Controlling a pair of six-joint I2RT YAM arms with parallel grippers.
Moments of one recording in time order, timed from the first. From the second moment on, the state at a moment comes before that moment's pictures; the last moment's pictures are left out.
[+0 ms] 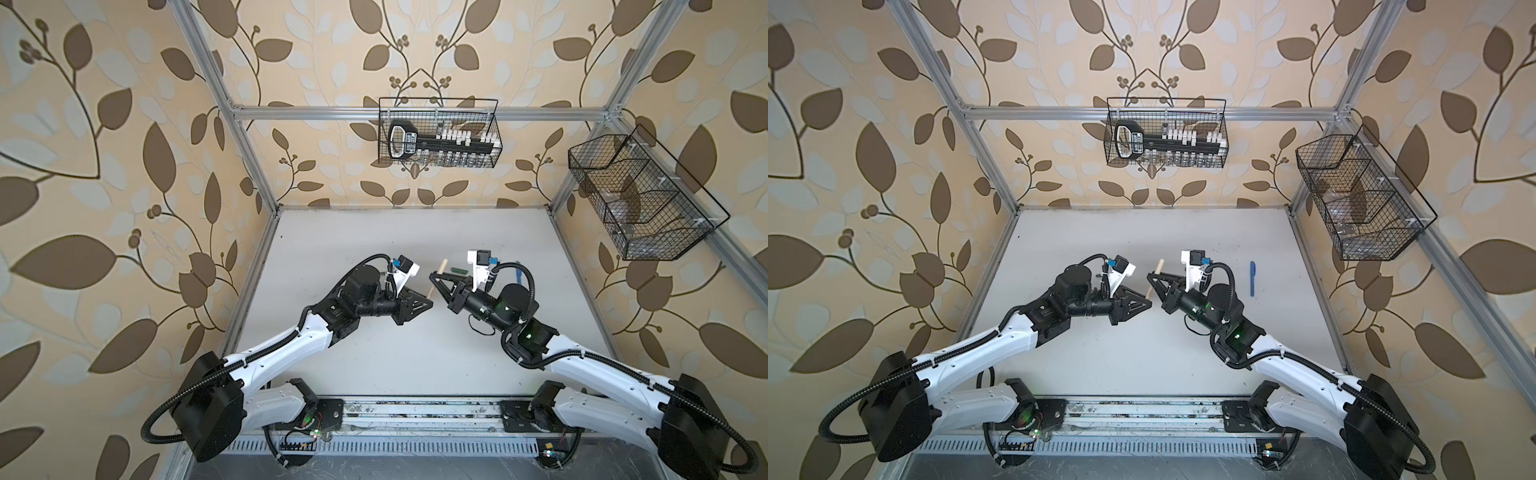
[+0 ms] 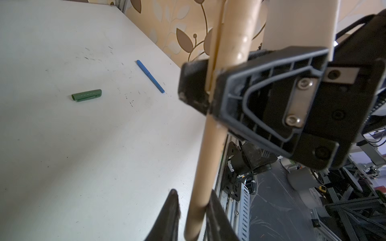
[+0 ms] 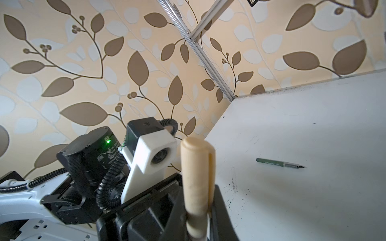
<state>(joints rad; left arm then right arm) -0.68 1.17 0.72 0.10 0.62 -0.41 0.73 1.04 0.54 0.53 -0.13 0.68</state>
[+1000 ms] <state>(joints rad) -0.67 1.19 0.72 0.07 0.56 -0.33 0.63 0.87 0.54 0.34 -0.21 0.63</state>
